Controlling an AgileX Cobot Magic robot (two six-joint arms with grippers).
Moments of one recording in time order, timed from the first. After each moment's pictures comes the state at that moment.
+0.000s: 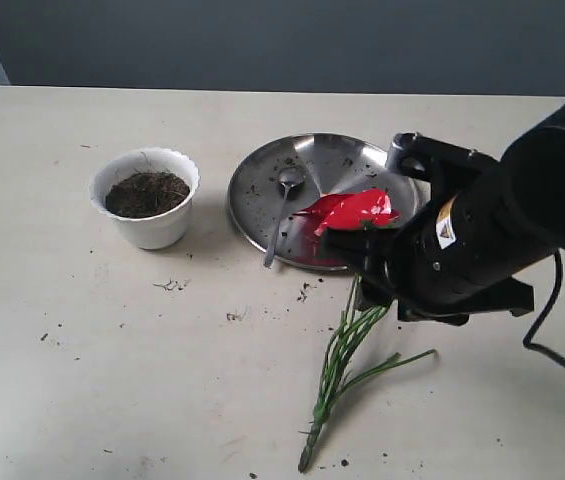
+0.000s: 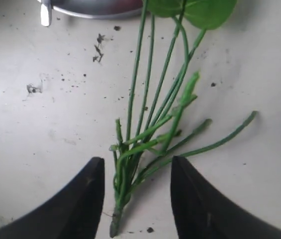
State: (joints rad) left arm 0.06 0.00 0.00 -0.18 0.24 0.01; right arm 0.84 1.44 -0.81 0.03 0.65 0.80
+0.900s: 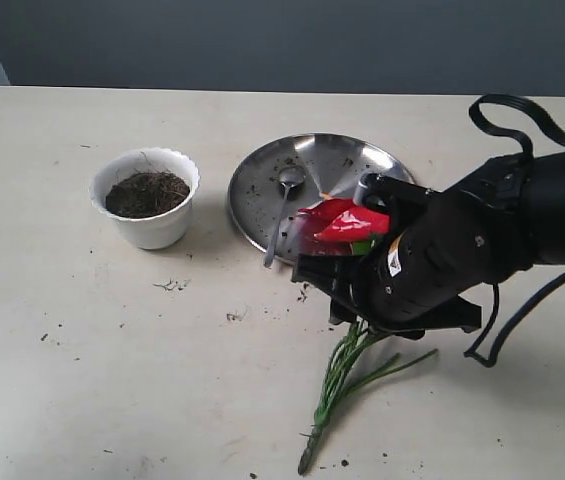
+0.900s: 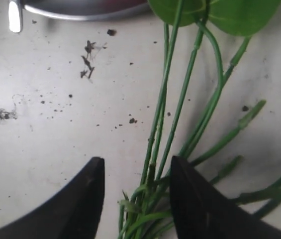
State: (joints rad) left arm 0.06 0.00 0.00 -0.18 0.24 0.01; right arm 0.84 1.65 -0.79 0.04 0.43 0.82
